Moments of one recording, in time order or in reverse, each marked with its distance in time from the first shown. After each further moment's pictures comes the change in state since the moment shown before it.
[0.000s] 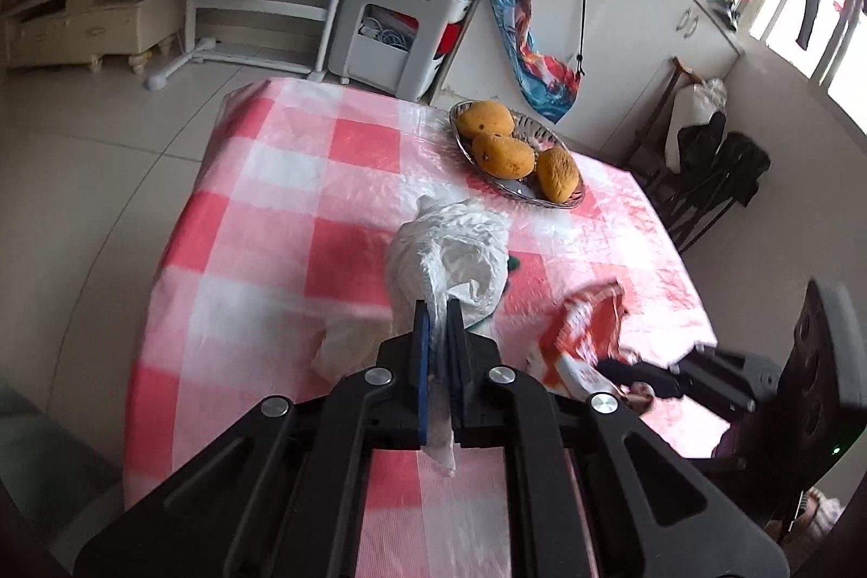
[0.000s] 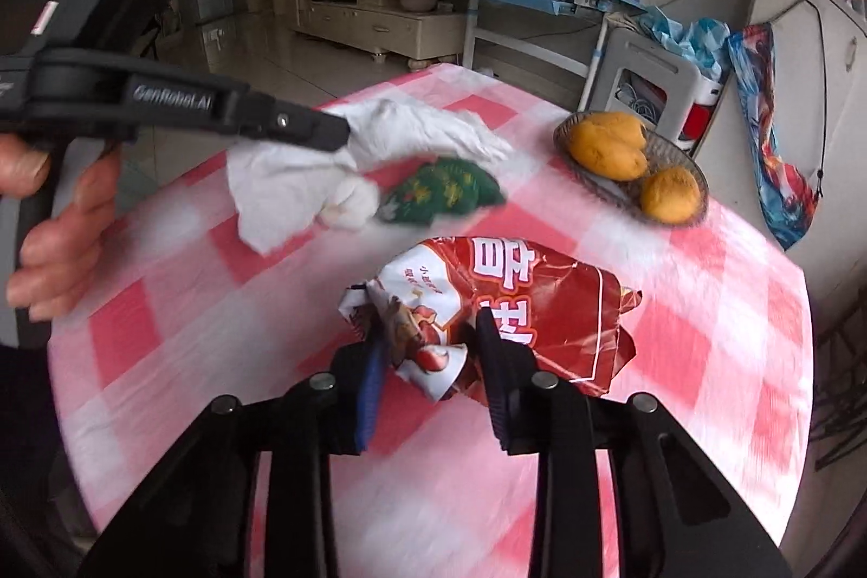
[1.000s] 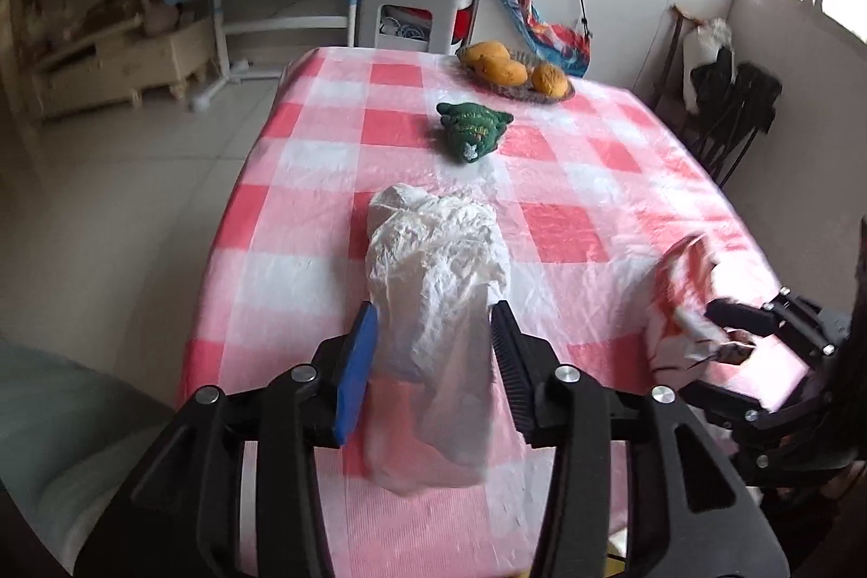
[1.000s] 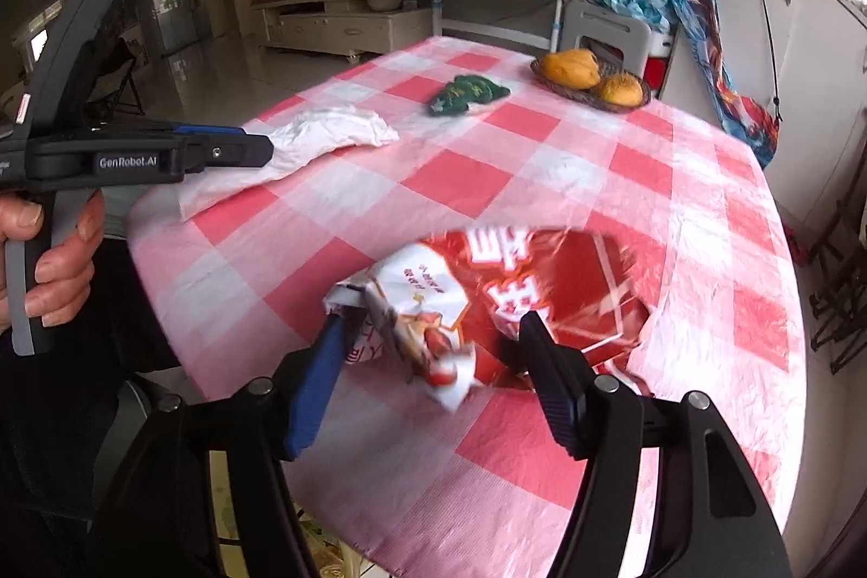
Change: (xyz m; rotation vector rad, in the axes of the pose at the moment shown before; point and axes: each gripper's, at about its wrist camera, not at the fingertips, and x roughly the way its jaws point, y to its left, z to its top) left arm -0.066 -0.019 -0.111 0.169 0.000 0.188; right arm -0.055 0.039 -0.077 0.147 0.007 -0.040
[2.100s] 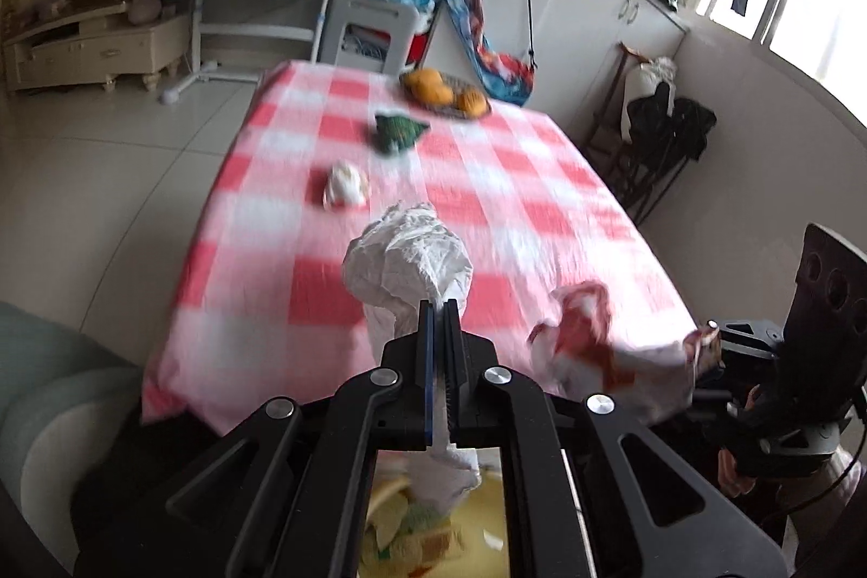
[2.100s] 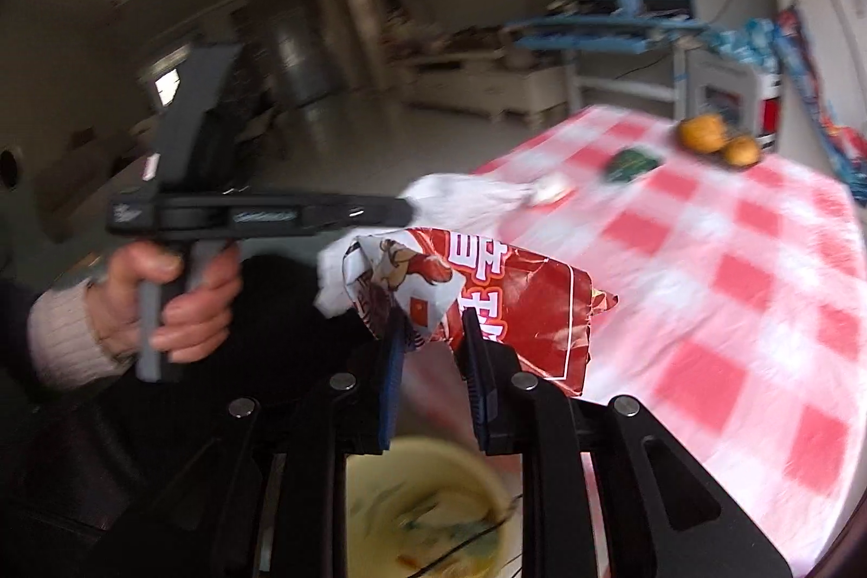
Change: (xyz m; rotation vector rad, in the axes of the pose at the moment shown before) left arm -0.108 -0.011 -0.060 -0.082 -0.059 -0.195; right arm -0.091 0.055 -0.024 -0.076 -0.131 0.438
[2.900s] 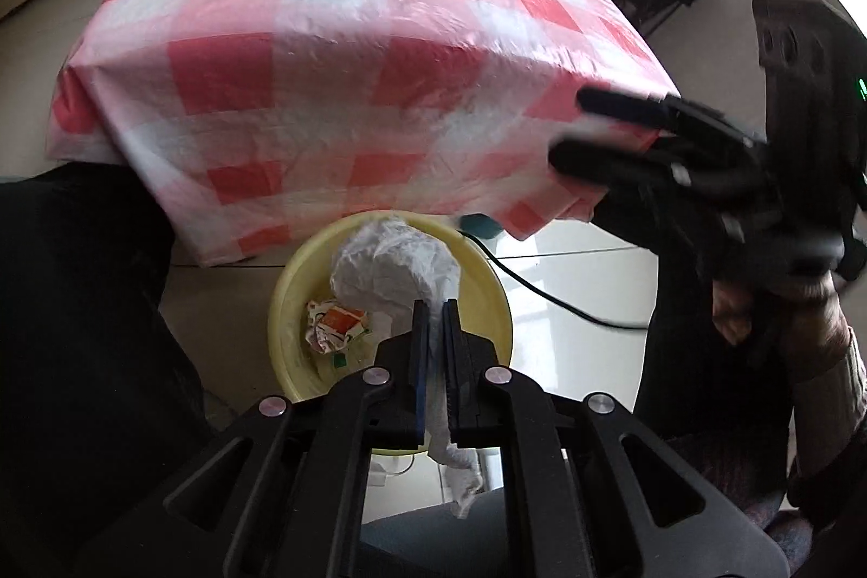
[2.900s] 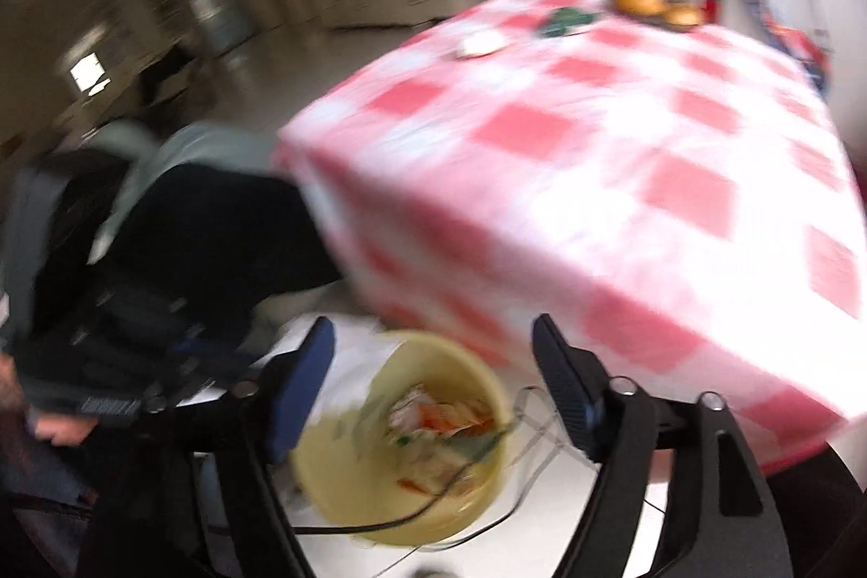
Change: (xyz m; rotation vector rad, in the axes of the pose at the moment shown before) left arm 0.012 -0.037 -0.127 0.020 0.457 -0.053; right arm 0.026 -0.009 -0.049 0.184 0.178 -0.254
